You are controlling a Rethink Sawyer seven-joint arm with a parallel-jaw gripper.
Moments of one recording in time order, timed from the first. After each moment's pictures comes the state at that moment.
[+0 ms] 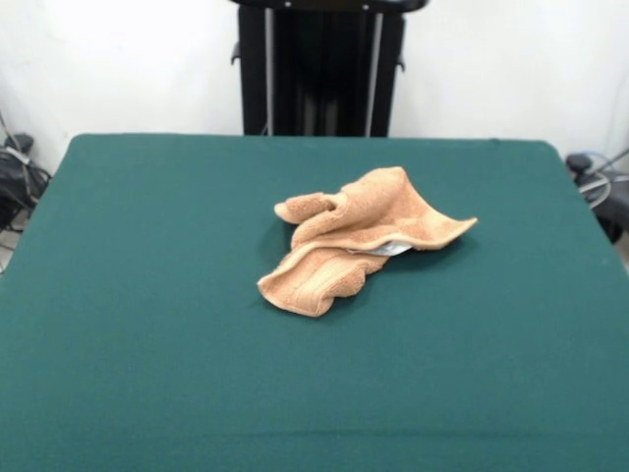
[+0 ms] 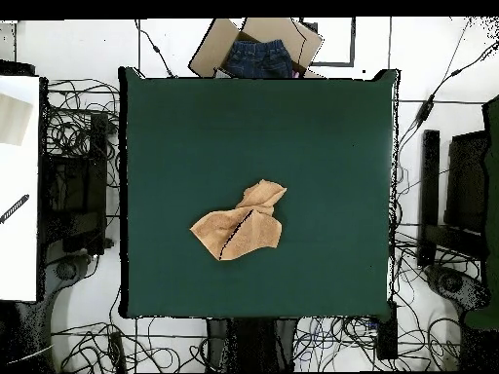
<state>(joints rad) -0.02 -2.85 -0.75 1.53 -0.89 1.72 1.05</state>
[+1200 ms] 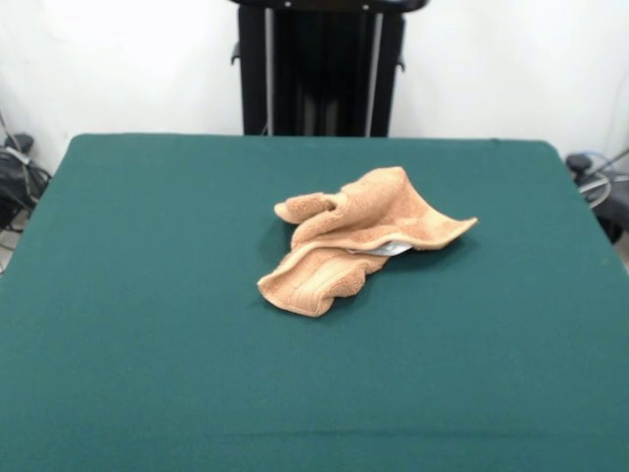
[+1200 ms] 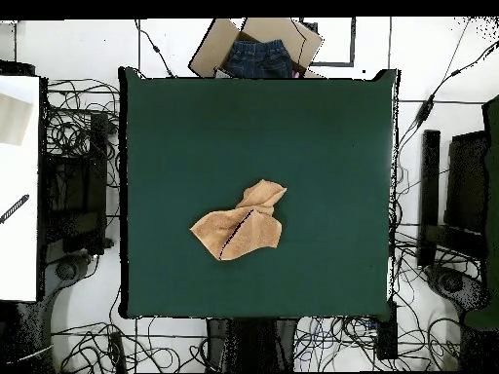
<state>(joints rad) 0.28 -2.64 -0.84 1.45 -0.76 1.72 1.05</state>
